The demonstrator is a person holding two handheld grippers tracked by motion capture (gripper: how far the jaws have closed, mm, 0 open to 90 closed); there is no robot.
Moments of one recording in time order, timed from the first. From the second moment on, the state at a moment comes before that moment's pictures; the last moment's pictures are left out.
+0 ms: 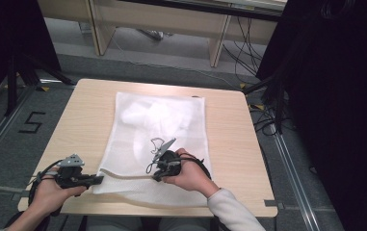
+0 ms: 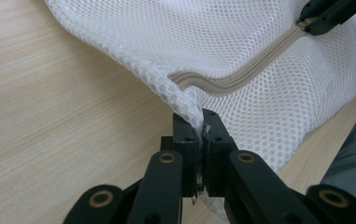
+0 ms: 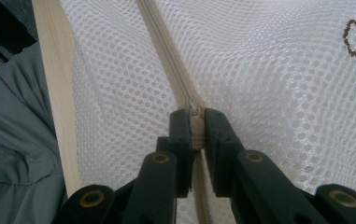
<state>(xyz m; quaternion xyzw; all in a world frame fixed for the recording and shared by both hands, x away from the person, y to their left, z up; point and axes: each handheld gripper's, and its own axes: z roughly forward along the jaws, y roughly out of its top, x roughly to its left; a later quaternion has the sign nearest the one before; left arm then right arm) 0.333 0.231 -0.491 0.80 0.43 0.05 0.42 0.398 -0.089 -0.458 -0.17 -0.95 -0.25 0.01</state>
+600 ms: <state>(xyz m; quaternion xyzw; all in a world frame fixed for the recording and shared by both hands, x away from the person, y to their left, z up) 0.332 0.229 -0.489 0.80 0.43 0.06 0.42 0.395 -0.085 -0.450 -0.17 -0.95 -0.26 0.01</state>
